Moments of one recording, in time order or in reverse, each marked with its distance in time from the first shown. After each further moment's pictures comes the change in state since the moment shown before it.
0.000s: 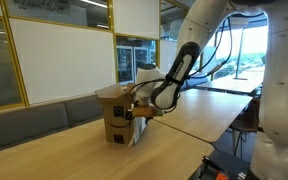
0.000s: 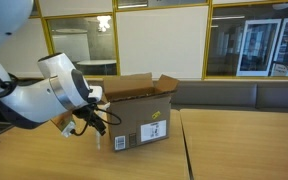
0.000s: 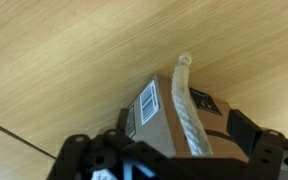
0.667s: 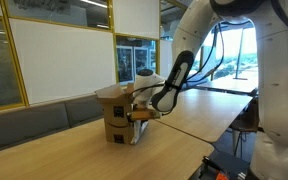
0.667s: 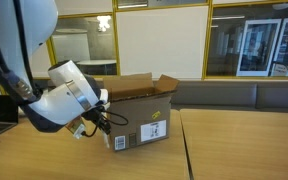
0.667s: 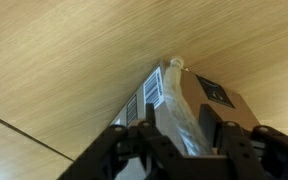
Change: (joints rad) arm 0.009 0.114 -0.056 0.098 -0.212 0.025 0.153
